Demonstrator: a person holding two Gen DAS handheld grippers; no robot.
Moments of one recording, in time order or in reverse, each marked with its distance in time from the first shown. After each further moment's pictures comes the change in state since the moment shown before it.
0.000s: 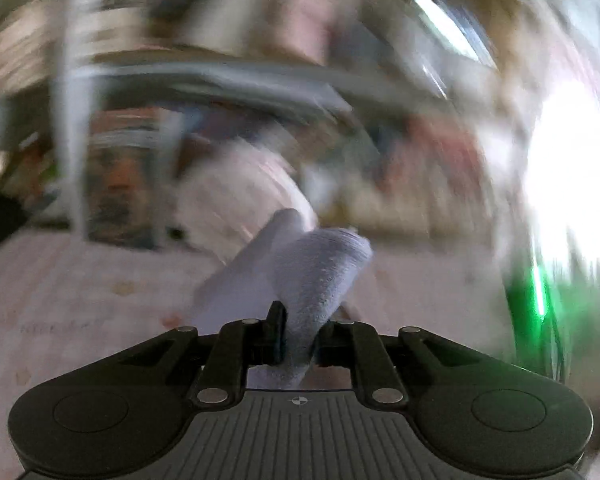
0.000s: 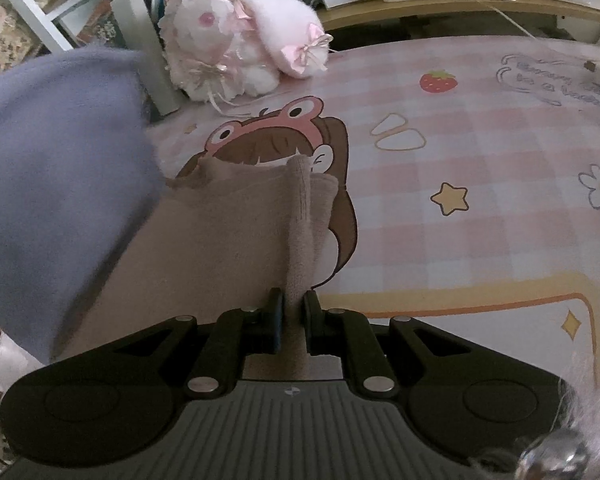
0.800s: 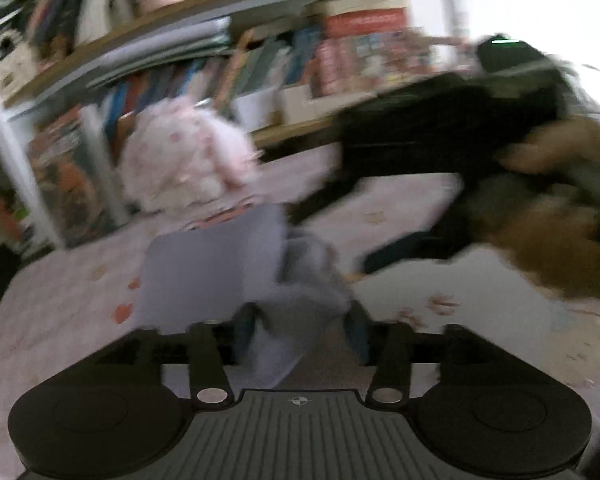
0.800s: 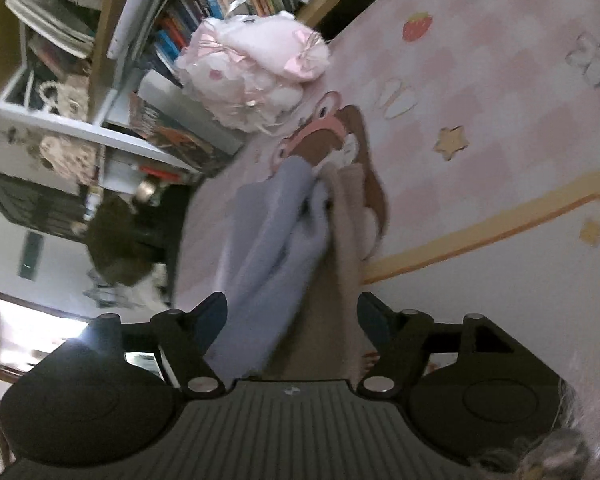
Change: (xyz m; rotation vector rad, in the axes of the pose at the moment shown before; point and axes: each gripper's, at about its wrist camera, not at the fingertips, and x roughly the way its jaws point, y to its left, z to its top) left arm -0.001 -0.077 -0.029 0.179 0.080 0.008; right arm -0.038 -0.061 0.009 0.410 0.071 0.450
